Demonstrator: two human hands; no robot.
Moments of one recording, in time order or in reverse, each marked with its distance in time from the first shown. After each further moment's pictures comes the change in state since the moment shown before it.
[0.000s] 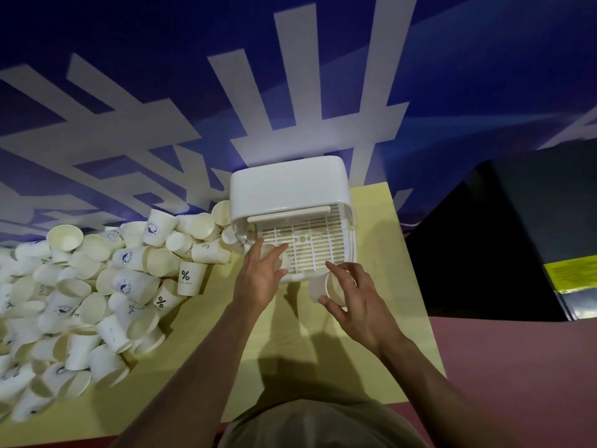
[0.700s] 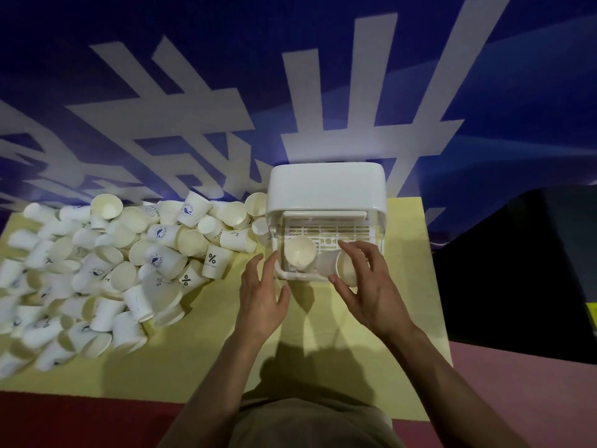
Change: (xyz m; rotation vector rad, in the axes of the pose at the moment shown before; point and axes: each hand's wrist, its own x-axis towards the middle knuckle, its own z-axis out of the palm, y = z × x) left_hand -0.074 -0.012 -0.021 -0.208 0.152 -0.167; right_hand 0.036 -0.043 -0.017 0.059 0.101 -0.245
